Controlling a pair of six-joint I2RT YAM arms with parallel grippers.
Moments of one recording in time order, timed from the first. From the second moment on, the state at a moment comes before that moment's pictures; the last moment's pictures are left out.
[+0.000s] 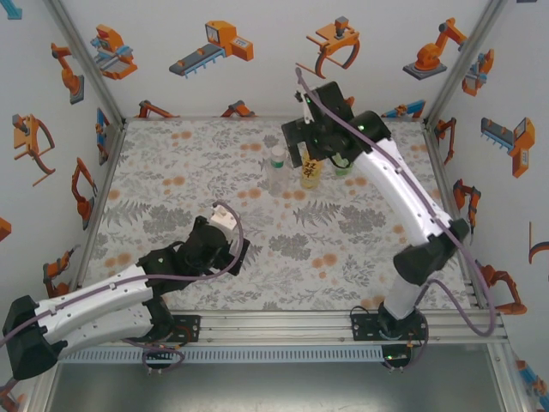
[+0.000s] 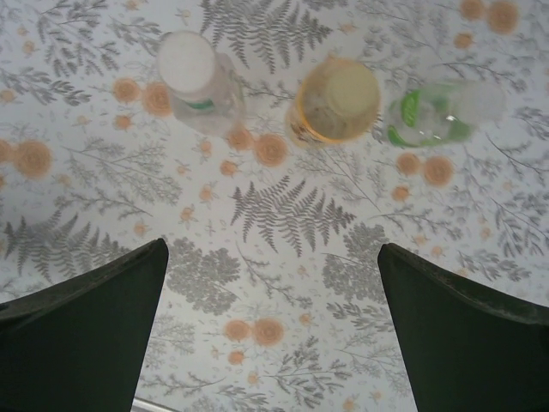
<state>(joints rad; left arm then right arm) -1.03 0.86 0.57 -0.38 -0.46 -0.24 0.61 1.69 1.98 -1.09 0.19 0.11</state>
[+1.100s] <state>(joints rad) -0.29 1.17 0.27 0.36 -0.38 0.05 0.11 1.24 0.42 0.15 0.26 -0.02</state>
